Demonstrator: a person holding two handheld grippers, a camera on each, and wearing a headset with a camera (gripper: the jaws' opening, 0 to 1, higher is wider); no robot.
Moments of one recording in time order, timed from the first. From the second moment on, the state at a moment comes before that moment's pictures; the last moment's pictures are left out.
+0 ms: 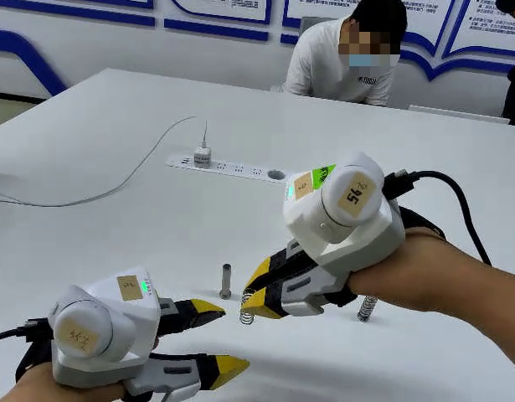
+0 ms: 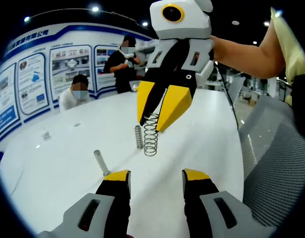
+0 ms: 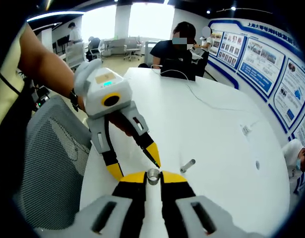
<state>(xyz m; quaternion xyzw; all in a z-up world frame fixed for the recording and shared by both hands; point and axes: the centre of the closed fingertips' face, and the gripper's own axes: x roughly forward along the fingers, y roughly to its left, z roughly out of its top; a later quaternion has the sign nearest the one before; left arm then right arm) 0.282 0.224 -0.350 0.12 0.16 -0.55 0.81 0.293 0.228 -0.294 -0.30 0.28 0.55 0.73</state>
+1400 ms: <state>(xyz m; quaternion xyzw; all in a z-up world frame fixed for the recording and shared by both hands) 0.291 0.241 -0.357 0.11 0.18 -0.52 0.83 0.379 0.243 -0.306 -0.25 0.29 0.49 0.78</state>
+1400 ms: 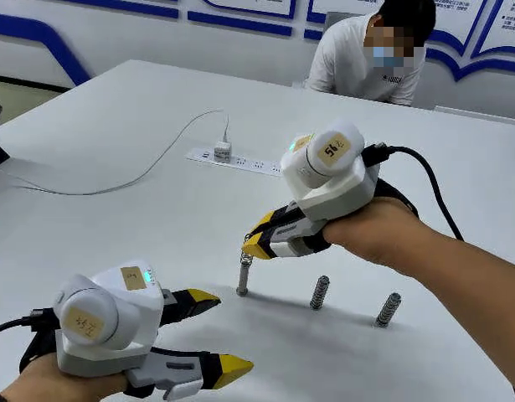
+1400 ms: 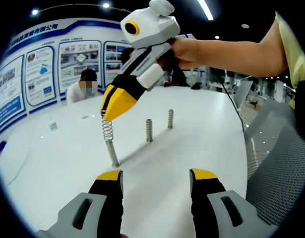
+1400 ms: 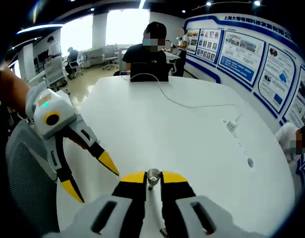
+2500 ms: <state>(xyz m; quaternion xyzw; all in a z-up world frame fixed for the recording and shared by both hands) 0.292 0.244 -0.362 0.10 0.18 -0.52 0.83 0.383 0.244 -0.346 -0.24 0.33 0.49 0.77</state>
